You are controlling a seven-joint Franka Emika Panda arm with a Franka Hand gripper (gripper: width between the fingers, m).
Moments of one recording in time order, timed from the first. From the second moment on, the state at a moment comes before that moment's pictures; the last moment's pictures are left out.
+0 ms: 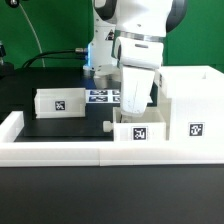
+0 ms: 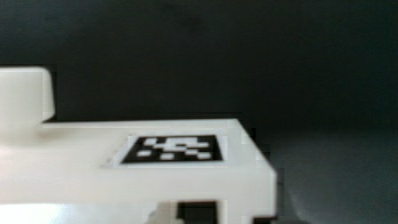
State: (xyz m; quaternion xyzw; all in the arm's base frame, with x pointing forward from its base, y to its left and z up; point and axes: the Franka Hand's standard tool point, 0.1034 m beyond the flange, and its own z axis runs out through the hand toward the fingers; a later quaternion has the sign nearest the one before) arm 0.528 -0.002 0.010 0.72 0.69 -0.04 0.07
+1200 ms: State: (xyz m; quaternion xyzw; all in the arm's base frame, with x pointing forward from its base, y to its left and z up) arm 0.533 0.003 0.011 0.73 0.68 -0.04 0.07
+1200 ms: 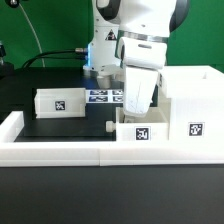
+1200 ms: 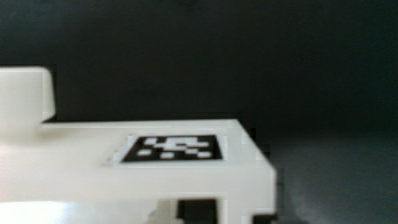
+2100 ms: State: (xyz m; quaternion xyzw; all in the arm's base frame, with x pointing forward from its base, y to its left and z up) arm 0.527 0.000 0.008 0.72 0.69 -0.05 0.06
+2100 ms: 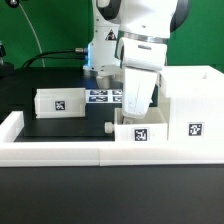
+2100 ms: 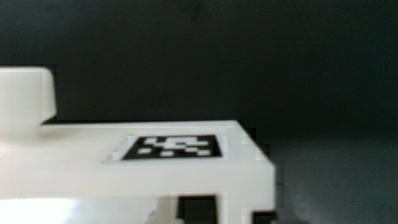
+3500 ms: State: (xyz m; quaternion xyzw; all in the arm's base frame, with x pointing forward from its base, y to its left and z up) arm 0.529 0.006 0.013 0.73 0.68 -0.05 0.07
